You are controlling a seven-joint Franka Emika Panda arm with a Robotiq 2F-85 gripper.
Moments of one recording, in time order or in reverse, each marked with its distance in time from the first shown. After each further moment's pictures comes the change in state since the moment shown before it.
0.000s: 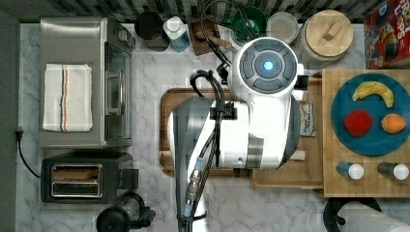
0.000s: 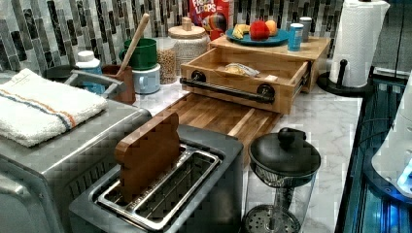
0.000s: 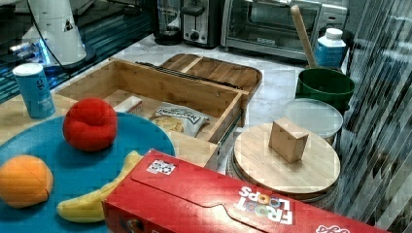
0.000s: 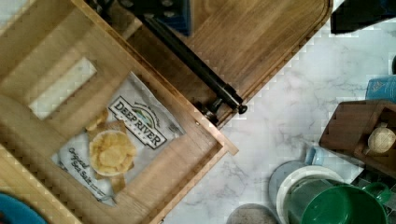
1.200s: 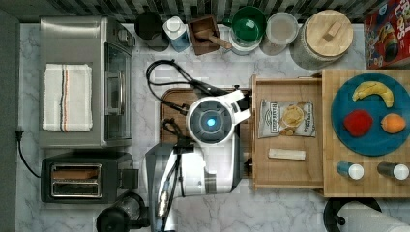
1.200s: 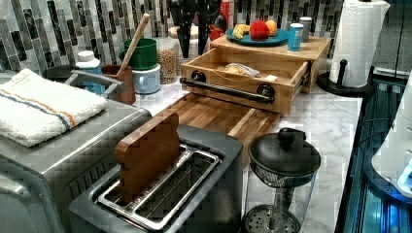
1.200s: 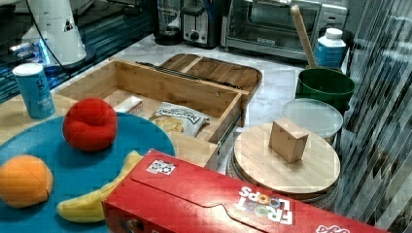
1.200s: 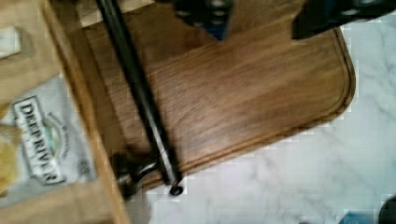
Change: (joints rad) arm 0.074 -0.104 0.075 -0.441 0.050 0.353 -0.319
